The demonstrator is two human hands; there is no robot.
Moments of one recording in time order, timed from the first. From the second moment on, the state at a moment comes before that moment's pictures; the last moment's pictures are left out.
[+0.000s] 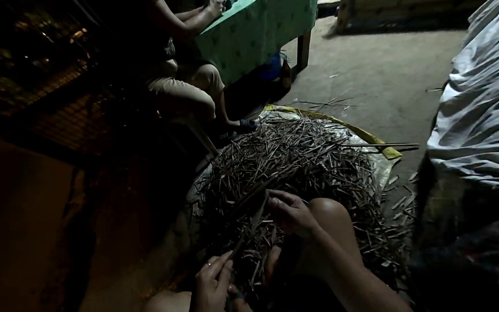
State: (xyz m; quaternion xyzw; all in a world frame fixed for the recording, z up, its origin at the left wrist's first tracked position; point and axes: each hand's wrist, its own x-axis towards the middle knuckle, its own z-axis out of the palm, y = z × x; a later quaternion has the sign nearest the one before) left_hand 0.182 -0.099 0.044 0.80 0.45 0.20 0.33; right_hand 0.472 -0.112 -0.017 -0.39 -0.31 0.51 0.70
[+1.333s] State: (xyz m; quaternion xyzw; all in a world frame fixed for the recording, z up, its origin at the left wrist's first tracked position) left_hand 0.179 -0.101 0.039 0.81 0.47 0.21 0.29; right_hand 0.477 -0.111 -0.013 -0.40 -0.27 0.57 0.67
